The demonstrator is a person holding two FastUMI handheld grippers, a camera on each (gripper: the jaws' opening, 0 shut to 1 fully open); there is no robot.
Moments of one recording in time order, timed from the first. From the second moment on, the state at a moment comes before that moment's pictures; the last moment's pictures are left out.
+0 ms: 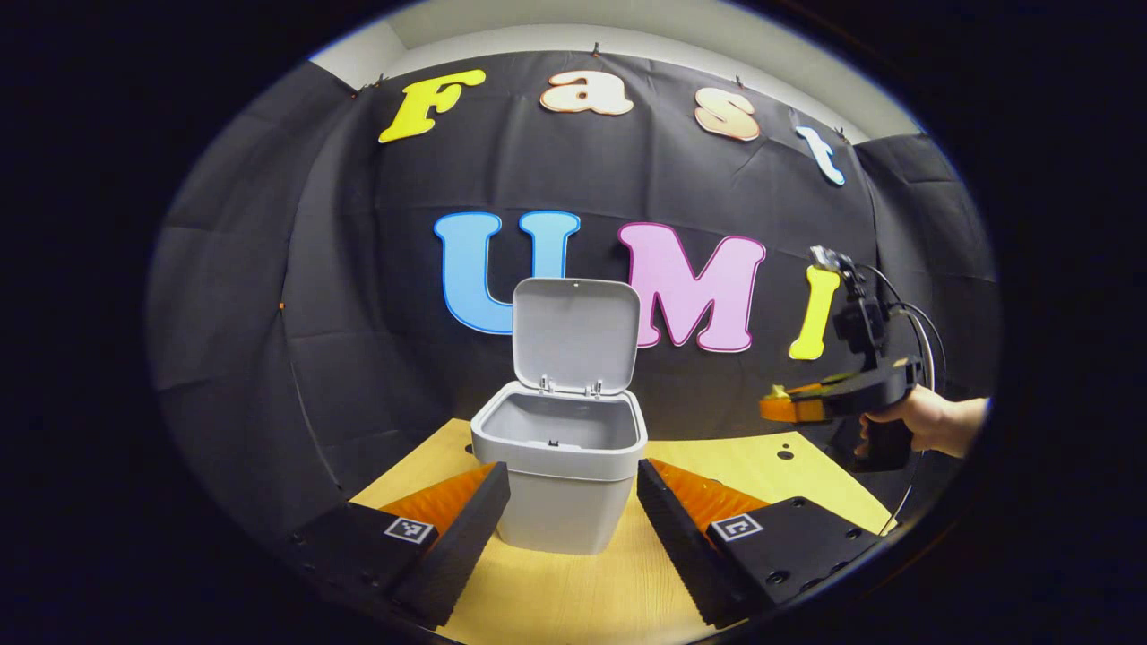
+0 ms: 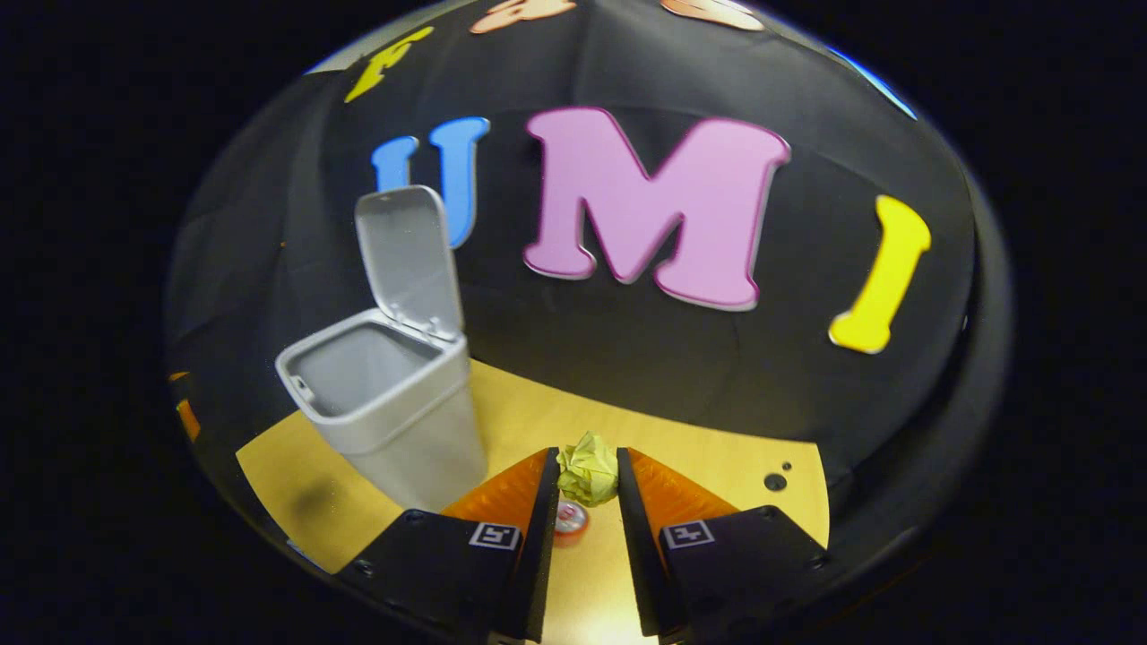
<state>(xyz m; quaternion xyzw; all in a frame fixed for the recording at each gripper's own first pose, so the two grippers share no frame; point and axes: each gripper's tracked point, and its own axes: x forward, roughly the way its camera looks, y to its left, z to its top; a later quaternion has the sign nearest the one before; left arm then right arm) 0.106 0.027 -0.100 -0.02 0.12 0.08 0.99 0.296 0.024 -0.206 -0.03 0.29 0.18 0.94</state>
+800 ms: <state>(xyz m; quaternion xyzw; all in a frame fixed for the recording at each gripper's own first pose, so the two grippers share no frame) 0.034 0.086 -0.095 -0.01 0.14 0.13 0.98 0.299 0.225 -0.217 -0.01 0.27 0.29 0.92</state>
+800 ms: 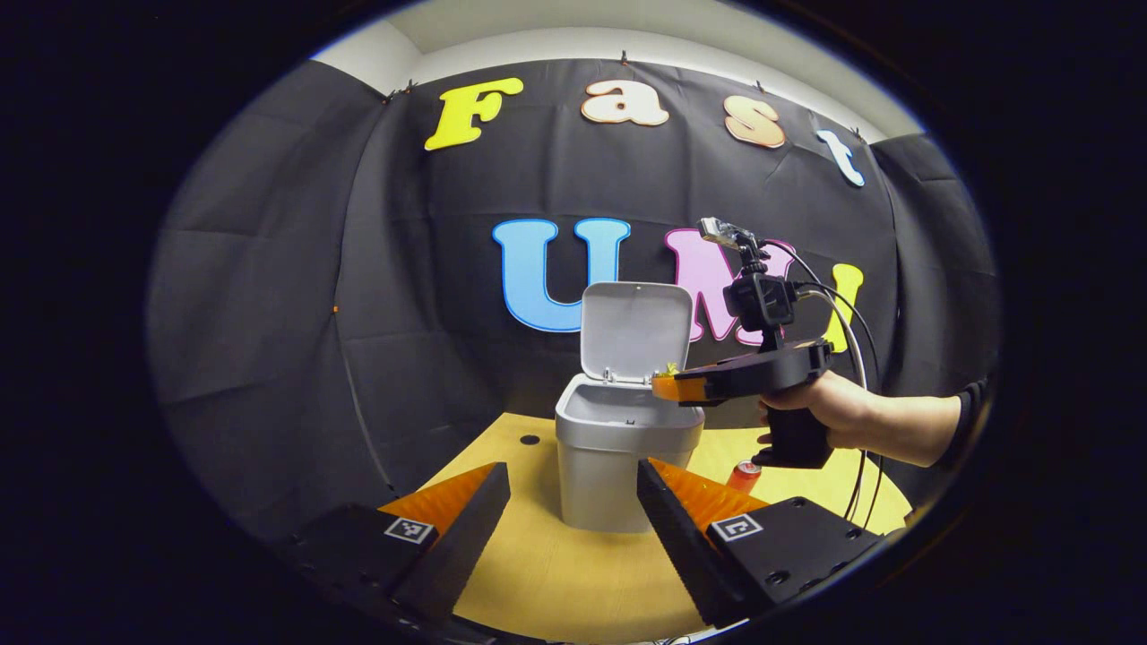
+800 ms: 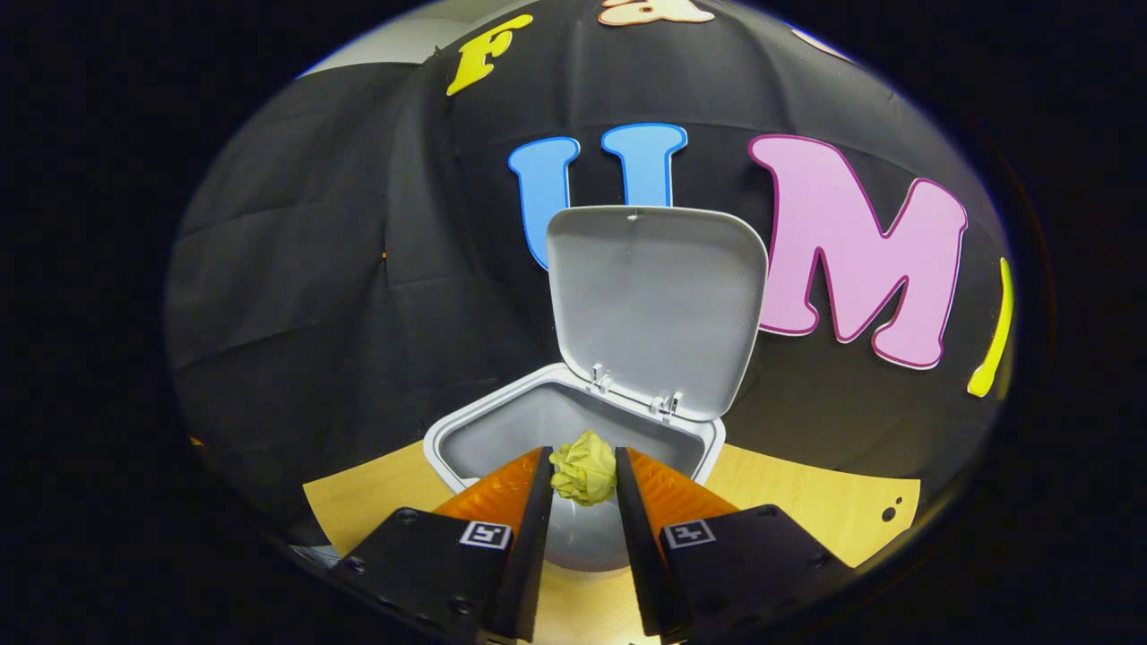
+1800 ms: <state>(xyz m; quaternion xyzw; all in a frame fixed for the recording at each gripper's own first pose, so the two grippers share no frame) 0.156 -0.092 -0.231 -0.01 0.18 -0.05 0.98 0.345 -0.081 -0.174 0.00 0.18 0.07 0.98</state>
